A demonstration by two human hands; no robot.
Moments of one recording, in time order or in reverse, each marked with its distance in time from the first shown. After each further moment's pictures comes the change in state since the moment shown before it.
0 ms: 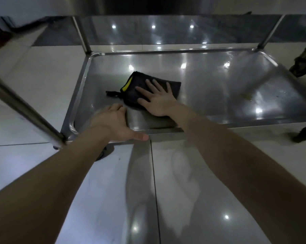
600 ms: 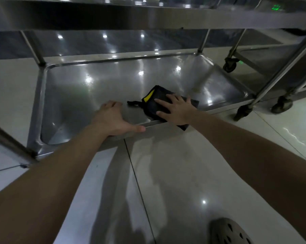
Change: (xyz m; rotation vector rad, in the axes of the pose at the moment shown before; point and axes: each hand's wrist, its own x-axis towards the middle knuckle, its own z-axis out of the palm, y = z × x) left_hand 0.005 0.051 -0.009 -0.183 0.006 0.195; right_hand -0.155 0.102 -0.022 -0.141 -0.050 0.343
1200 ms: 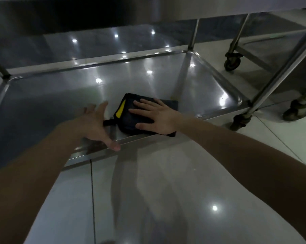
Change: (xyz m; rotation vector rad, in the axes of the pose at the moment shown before) left_hand 0.101 0.093 0.011 0.167 -0.244 -0.156; right_hand 0.047 0.103 0.010 0.138 0.059 -0.503
